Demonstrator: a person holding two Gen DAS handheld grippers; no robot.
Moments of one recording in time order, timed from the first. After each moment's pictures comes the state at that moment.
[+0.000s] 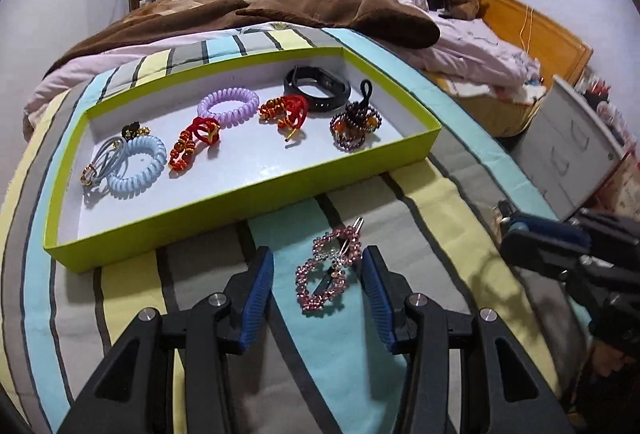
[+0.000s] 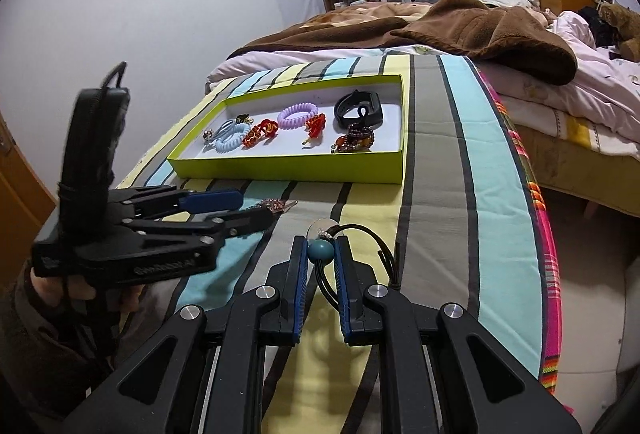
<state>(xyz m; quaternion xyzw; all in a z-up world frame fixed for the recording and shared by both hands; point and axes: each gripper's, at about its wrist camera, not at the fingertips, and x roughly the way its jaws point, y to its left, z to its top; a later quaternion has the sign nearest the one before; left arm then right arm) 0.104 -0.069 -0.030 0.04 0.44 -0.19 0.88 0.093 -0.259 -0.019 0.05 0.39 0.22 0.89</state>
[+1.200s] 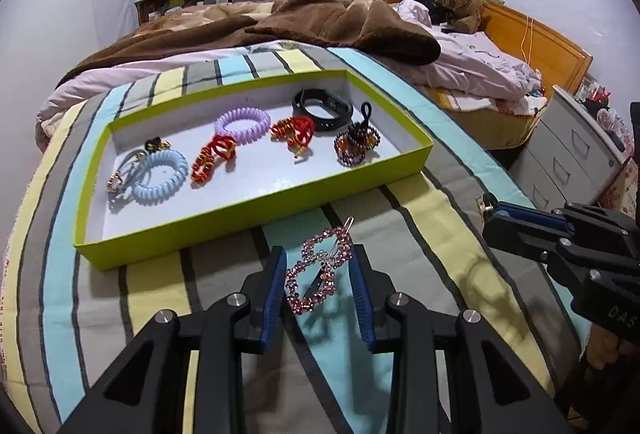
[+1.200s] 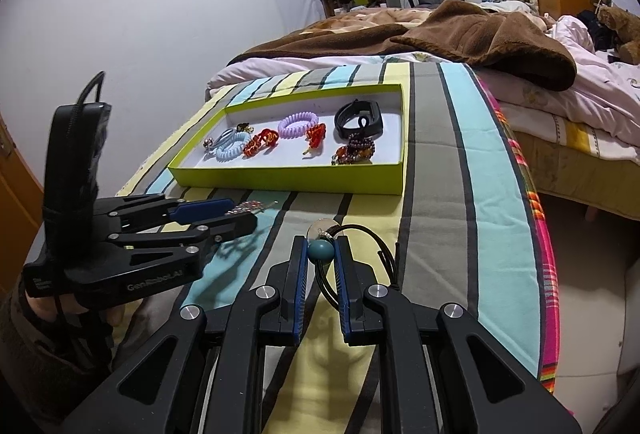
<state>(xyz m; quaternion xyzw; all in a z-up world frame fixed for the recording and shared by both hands) 0.089 -0.058 -0.011 0.04 0.41 -0.17 0.89 0.091 -0.261 -0.011 0.05 0.38 0.22 0.90</state>
